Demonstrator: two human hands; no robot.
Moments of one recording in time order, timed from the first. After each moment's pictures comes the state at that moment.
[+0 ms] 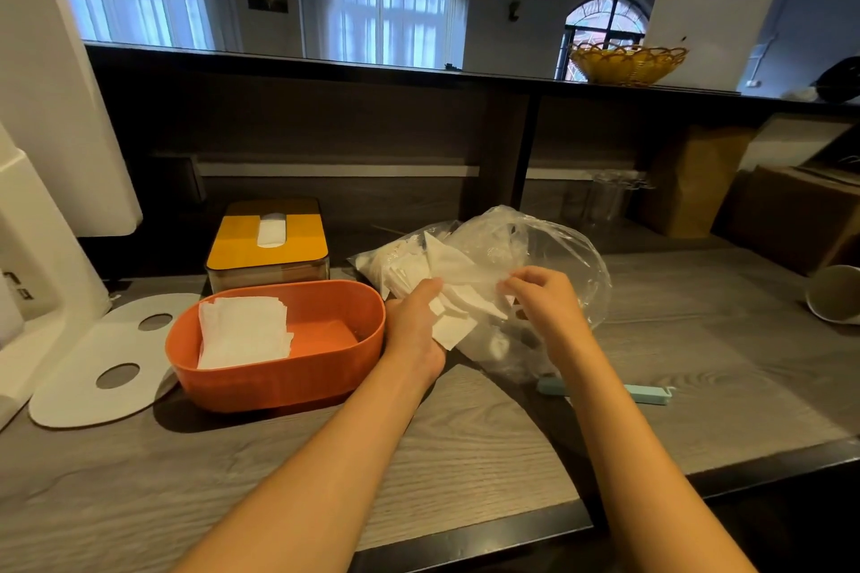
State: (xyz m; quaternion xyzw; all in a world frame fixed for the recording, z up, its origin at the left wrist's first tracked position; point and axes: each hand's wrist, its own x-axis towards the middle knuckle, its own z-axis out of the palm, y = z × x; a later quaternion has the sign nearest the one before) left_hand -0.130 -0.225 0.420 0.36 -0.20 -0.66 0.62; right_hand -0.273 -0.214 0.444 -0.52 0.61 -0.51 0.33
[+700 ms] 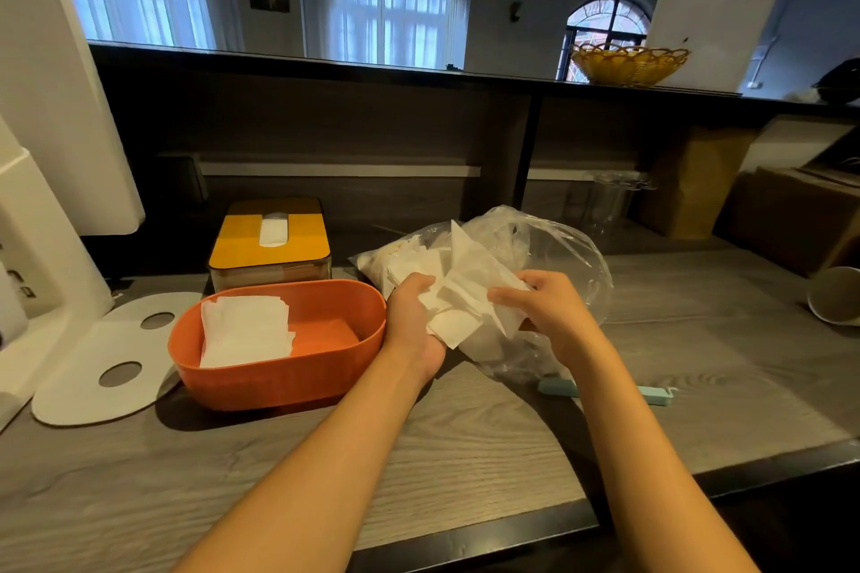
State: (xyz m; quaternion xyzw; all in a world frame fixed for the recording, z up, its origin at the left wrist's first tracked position) left_hand -0.125 -0.219 0.429 0.30 -0.21 -0.72 0.59; right_hand -0.277 -0.208 0.451 -0.55 0.59 -0.47 0.36
